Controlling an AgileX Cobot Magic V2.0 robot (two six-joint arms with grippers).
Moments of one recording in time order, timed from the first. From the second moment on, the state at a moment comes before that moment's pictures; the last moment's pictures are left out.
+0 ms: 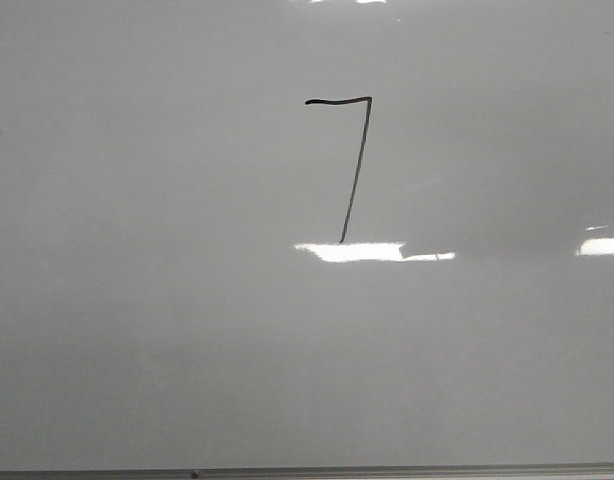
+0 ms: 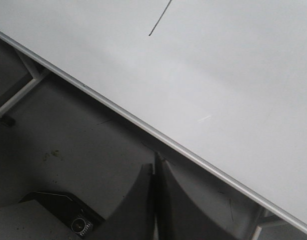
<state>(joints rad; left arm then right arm) -0.08 0.08 -0.17 0.01 0.27 0.14 0.44 0.43 -0.87 0.11 1.16 -0.12</state>
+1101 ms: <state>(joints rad) 0.00 -0.01 0.01 -0.01 0.04 0.01 0.44 0.43 -0.86 0.11 1.16 -0.12</state>
